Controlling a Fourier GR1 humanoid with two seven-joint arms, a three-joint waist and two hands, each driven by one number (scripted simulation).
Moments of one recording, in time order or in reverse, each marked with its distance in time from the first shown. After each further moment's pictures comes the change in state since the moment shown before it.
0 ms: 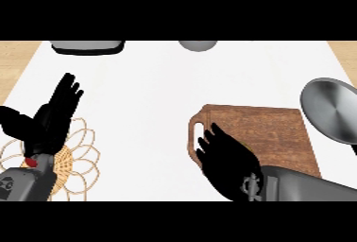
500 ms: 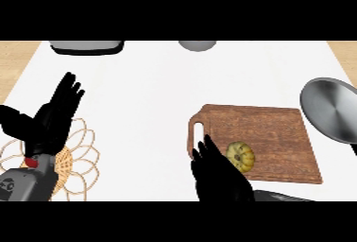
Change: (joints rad) left arm 0.002 -0.028 0.019 -0.025 -0.029 -0.011 0.034; right arm 0.067 0.057 0.077 -0.087 0.163 0.044 0.061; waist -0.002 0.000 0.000
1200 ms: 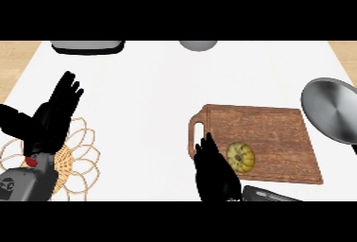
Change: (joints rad) left arm -0.002 -0.035 0.046 0.000 -0.037 -0.044 0.014; right arm 0.076 0.061 0.061 0.172 0.217 -0.066 -0.022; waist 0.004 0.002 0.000
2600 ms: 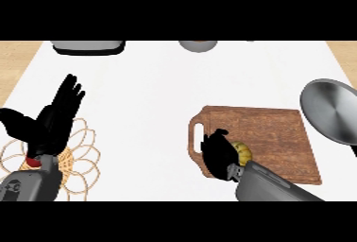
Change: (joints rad) left arm 0.014 -0.080 0.067 0.015 -0.084 -0.074 -0.013; right arm 0.071 0.078 -0.108 0.403 0.298 -0.301 -0.350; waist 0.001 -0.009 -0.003
